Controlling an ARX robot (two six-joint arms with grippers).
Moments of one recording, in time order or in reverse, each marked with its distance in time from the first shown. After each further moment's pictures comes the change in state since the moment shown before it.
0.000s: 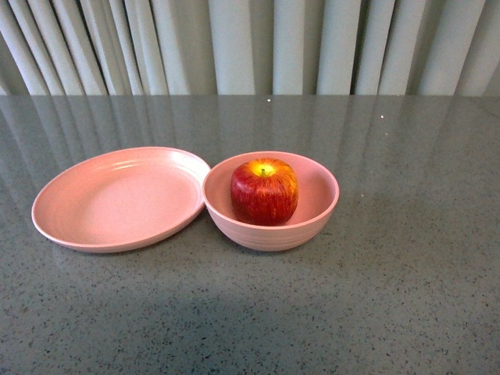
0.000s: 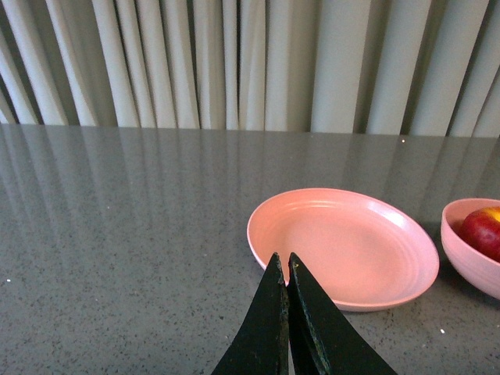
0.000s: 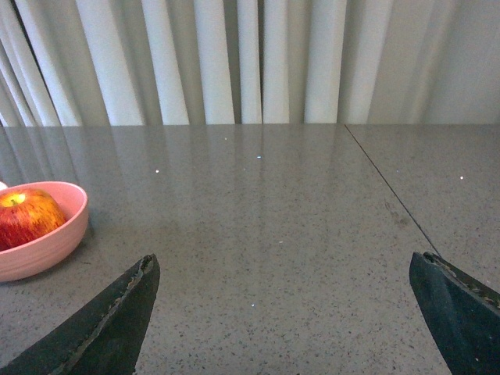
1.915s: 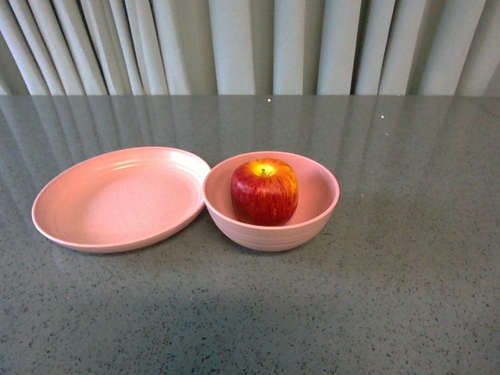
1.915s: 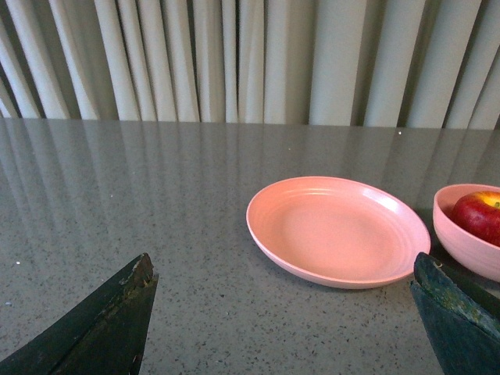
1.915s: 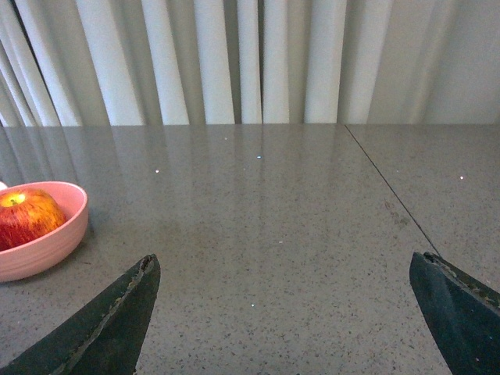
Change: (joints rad) left arm 0.000 -0.280 0.001 -0.292 0.000 0.003; right arm 0.000 0.000 0.000 0.000 0.000 0.000
